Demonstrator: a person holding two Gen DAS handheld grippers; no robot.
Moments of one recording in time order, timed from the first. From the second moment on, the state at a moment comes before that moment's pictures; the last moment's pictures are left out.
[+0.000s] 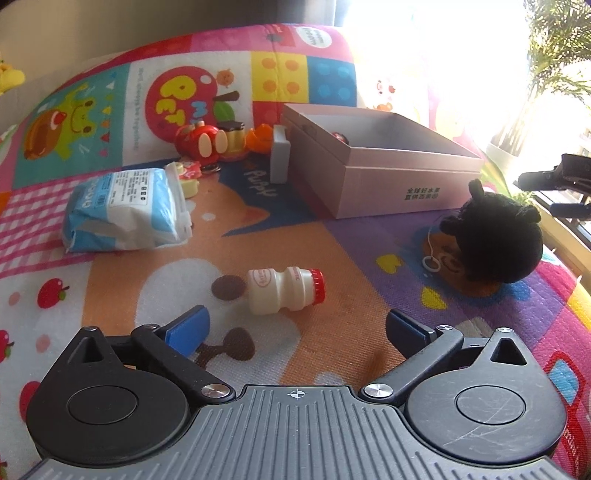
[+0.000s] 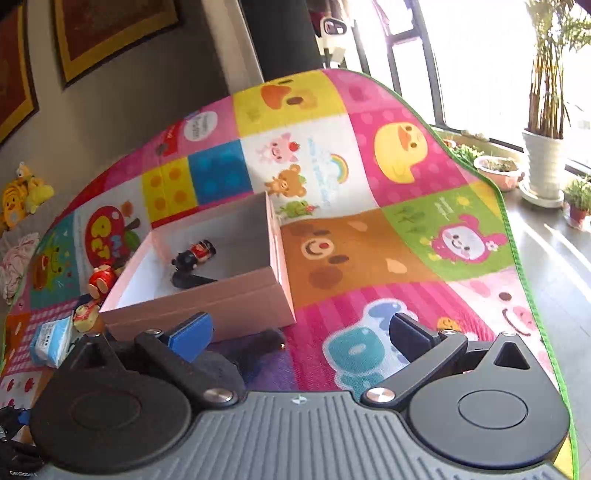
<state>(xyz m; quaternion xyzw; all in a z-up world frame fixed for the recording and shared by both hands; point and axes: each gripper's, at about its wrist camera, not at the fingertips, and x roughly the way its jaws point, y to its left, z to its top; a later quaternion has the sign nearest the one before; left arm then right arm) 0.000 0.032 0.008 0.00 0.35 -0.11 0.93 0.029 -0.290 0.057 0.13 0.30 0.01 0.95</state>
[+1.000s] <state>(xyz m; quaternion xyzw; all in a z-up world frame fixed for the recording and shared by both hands) 0.001 0.034 0.010 0.00 0.36 -0.09 0.93 0.005 -0.166 0.036 -0.04 0.36 0.23 0.91</state>
